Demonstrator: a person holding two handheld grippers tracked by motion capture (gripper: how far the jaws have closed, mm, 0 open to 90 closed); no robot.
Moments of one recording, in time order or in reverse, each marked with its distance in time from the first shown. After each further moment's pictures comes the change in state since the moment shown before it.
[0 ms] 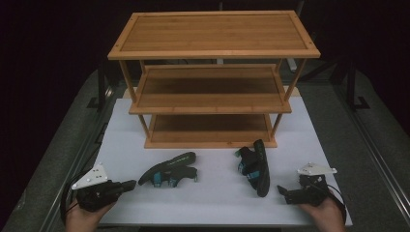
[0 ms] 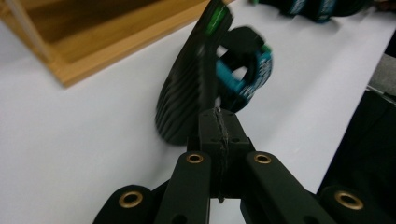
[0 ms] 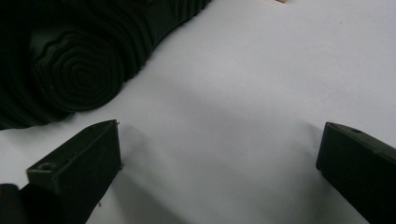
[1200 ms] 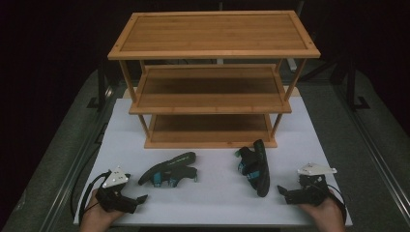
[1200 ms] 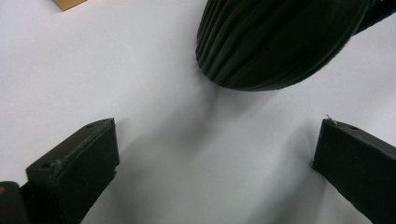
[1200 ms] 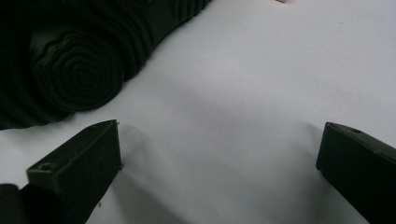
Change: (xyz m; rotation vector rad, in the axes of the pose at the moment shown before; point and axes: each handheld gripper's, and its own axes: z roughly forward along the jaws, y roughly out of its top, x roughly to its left) left arm 0.021 -0.042 0.057 0.162 0.131 -0.005; right arm 0.000 0.000 0.000 0.000 0.000 -0.001
